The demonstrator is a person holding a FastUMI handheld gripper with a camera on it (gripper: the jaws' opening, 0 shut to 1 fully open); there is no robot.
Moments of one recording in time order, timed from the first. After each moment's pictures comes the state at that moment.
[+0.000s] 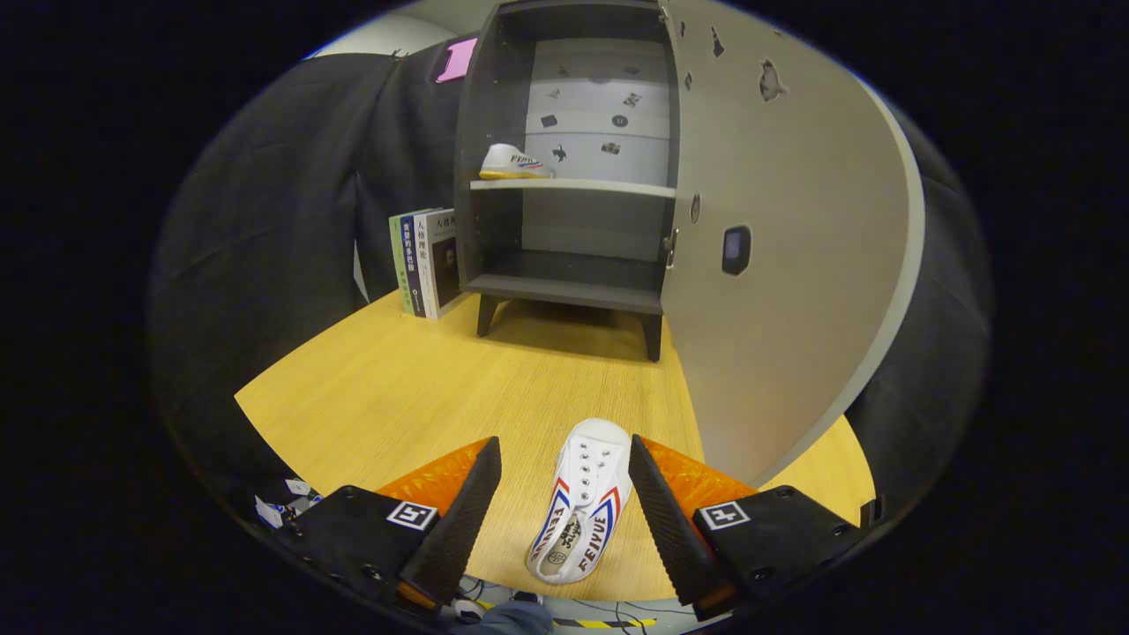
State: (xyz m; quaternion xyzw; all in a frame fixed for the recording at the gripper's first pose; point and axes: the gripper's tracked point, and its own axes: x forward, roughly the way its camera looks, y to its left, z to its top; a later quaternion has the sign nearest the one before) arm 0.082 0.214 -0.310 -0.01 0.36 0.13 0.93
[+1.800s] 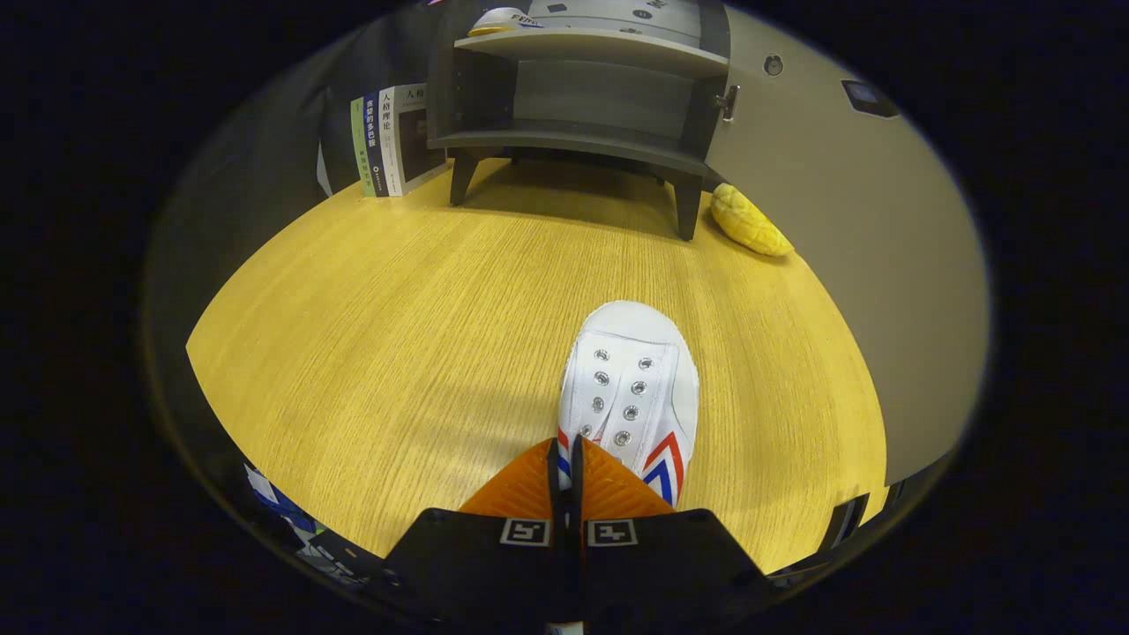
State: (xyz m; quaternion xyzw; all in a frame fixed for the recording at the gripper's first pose) arm 0.083 0.223 -0.423 -0.06 0.49 0.10 0.86
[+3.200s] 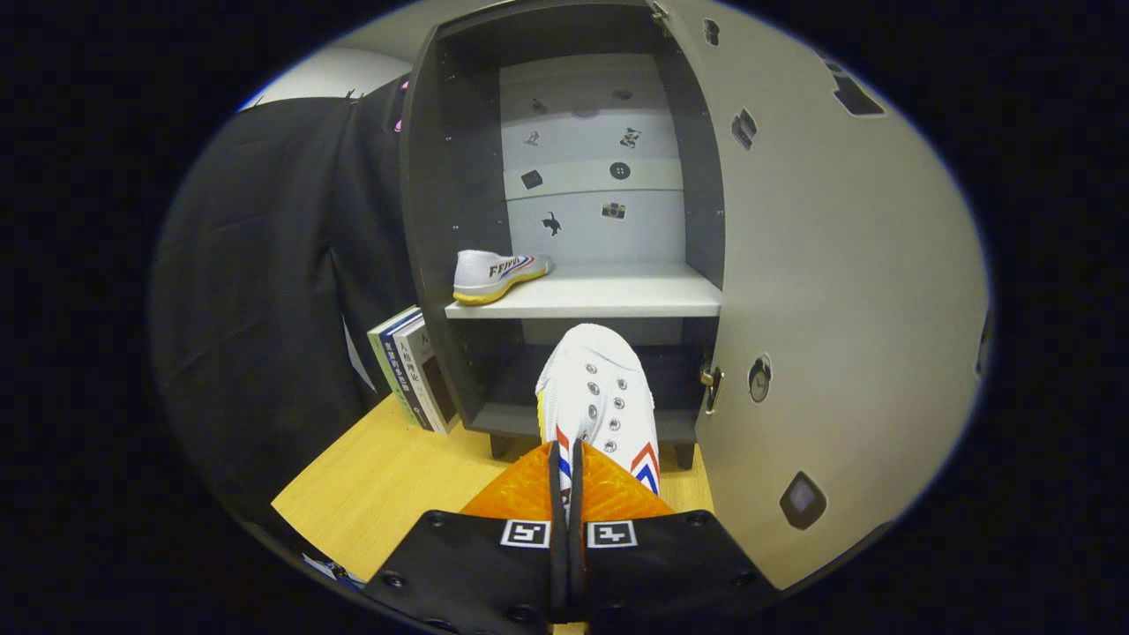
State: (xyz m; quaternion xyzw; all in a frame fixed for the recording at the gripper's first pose) arm 0.280 0.260 -0.168 0.05 0.27 0.12 0.95
